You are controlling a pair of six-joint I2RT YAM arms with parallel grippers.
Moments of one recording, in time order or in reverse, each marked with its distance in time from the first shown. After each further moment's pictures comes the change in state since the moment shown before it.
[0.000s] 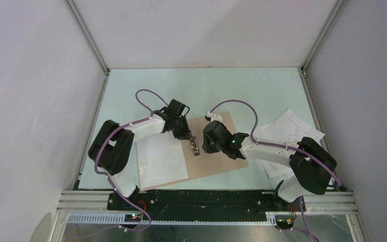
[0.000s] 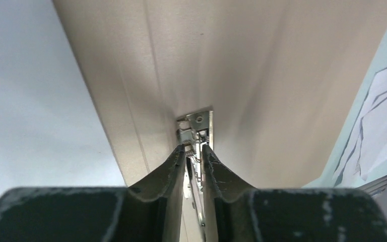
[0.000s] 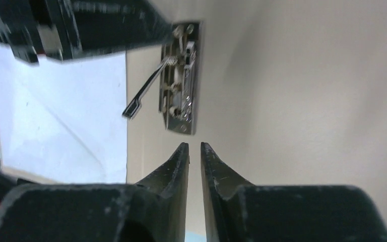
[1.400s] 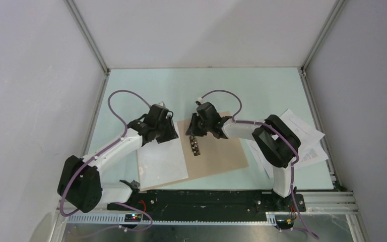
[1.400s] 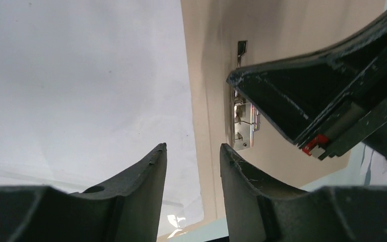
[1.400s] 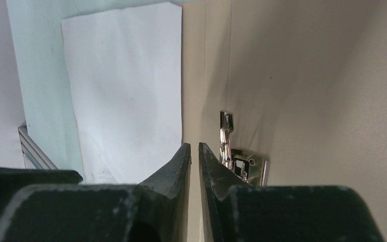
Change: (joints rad) left arm 0.042 -0.441 -0.152 -0.176 -0.192 0.091; right arm -0.167 0.416 0.266 0.246 -0.397 0.114
